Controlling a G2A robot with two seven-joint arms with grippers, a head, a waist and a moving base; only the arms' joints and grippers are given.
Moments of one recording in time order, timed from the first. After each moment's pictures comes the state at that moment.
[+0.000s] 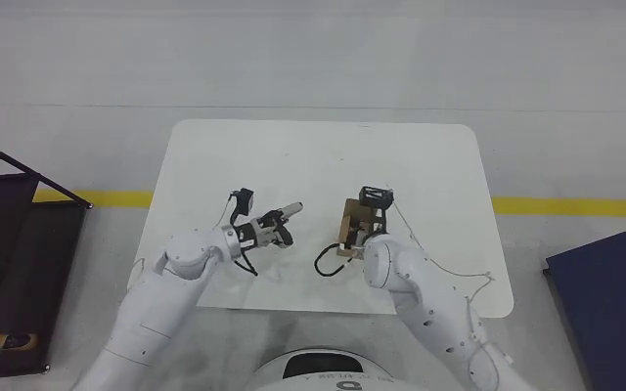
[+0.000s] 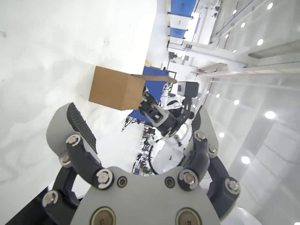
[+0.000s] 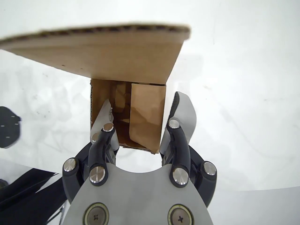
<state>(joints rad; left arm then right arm) 1.42 -1.10 -1.20 -1.57 -0.29 0.12 -0.79 -1.41 -1.31 0.96 -1.86 -1.16 0.79 1.00</state>
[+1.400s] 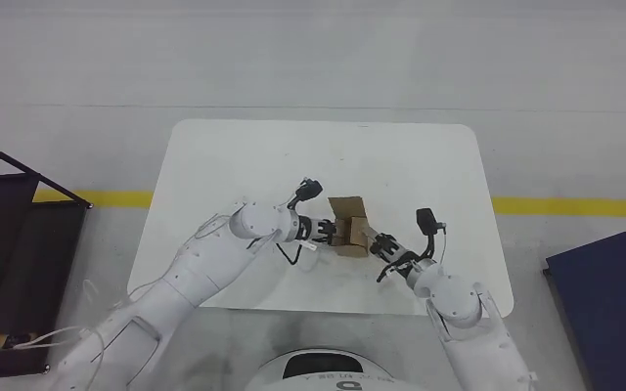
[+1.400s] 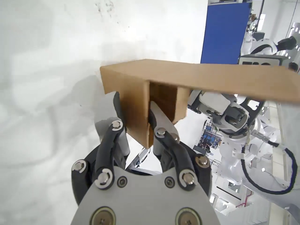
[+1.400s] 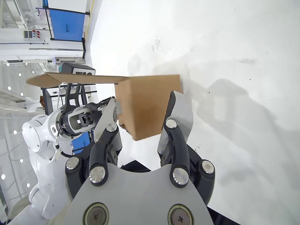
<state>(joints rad) 0.97 -1.23 -0.73 -1.26 0.05 0.07 -0.89 -1.78 -1.30 1.38 -1.84 -0.28 0.20 0.50</state>
